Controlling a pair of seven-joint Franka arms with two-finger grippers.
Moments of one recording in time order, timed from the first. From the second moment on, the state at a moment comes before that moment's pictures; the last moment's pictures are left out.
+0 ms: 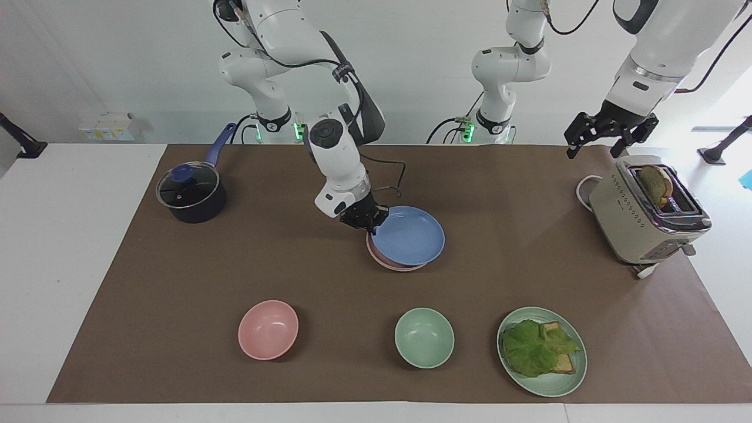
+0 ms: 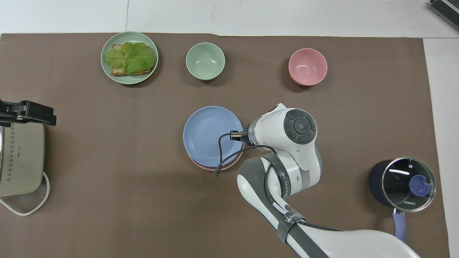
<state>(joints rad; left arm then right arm) -0.01 -0.03 -0.07 -1.55 -0.01 1.52 -0.05 0.51 0.29 -0.01 -1.97 0.29 2.40 0.34</state>
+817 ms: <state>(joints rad) -0.01 -0.03 -0.07 -1.55 -0.01 1.52 -0.05 0.41 0.20 -0.03 -1.94 0.21 2.31 0.34</state>
